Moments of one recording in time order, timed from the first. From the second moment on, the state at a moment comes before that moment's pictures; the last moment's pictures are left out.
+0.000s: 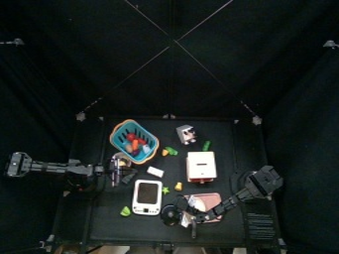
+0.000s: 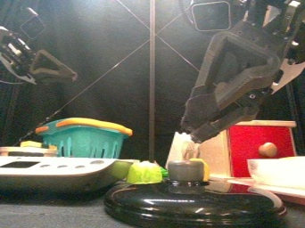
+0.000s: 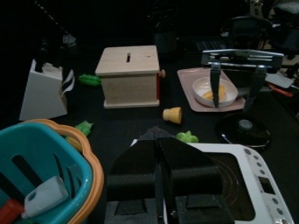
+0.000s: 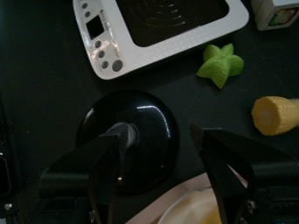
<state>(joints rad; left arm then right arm) 0.05 -0.78 1.32 -0.03 -0.37 0.10 0.56 0.20 0.56 -1.38 0.59 2.11</state>
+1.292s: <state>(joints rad) 0.06 -0.78 1.33 -0.03 -0.37 0.10 0.56 0.32 0.48 -1.38 0.51 2.11</state>
